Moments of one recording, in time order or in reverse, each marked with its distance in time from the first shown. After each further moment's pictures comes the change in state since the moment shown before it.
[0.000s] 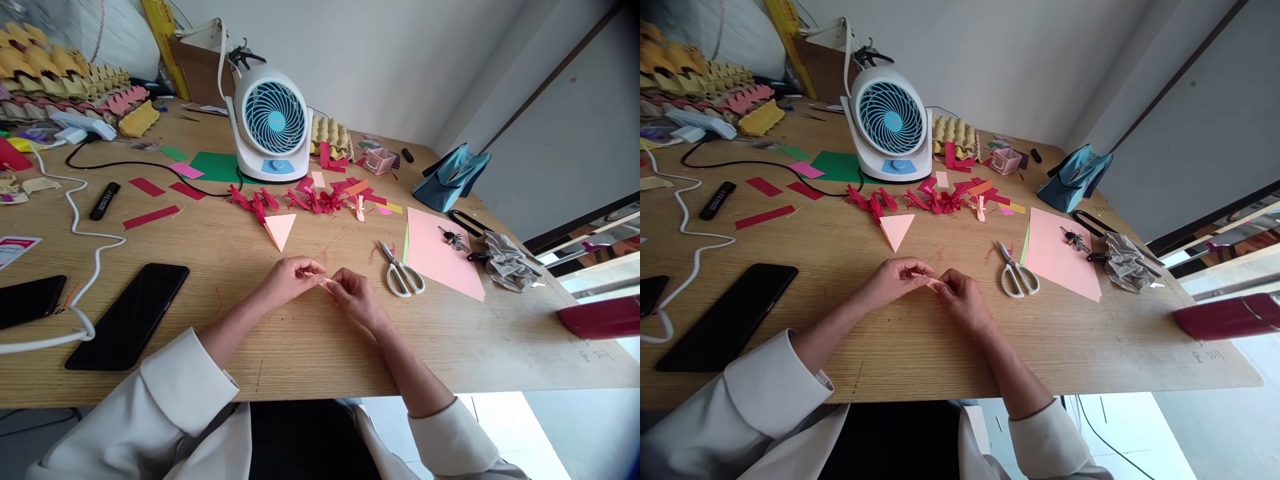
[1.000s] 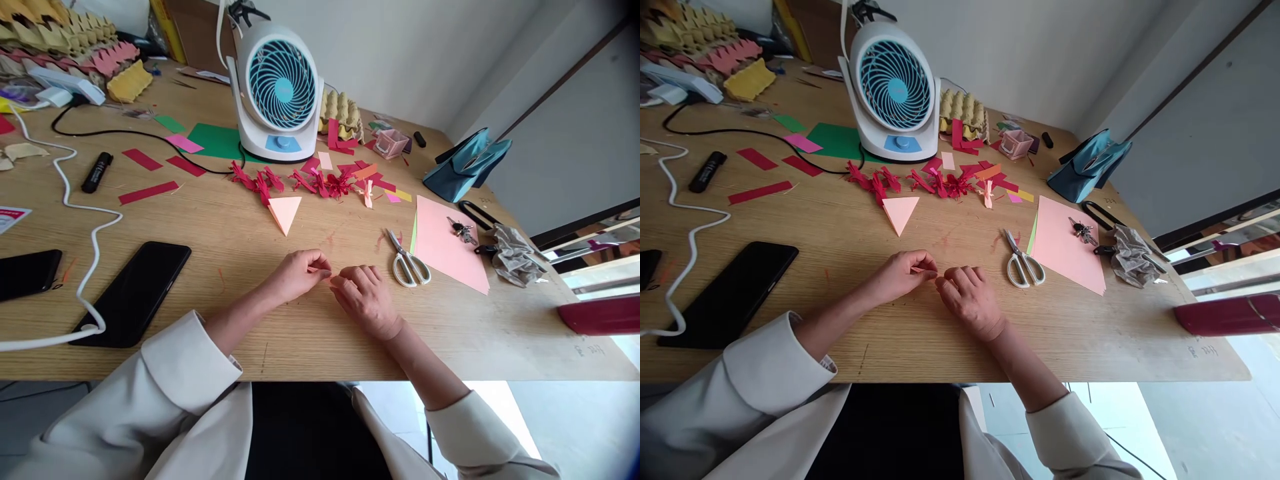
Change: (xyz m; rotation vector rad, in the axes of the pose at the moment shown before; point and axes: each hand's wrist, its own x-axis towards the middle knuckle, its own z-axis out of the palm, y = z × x) left_hand -0.008 0.001 0.011 0.111 -0.035 -0.030; right_hand -0.023 0.004 -0.009 -1.103 0.109 -0.800
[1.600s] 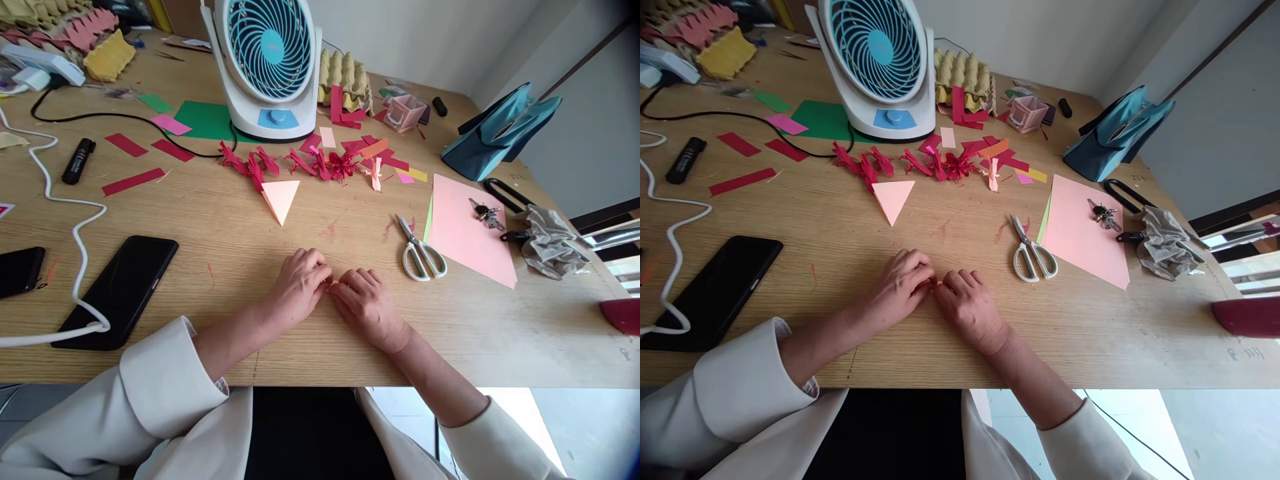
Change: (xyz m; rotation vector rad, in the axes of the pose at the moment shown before) left_hand -0.025 -0.005 0.022 0.750 0.038 0.365; right_hand -0.008 -0.007 0.004 0.148 -0.157 0.096
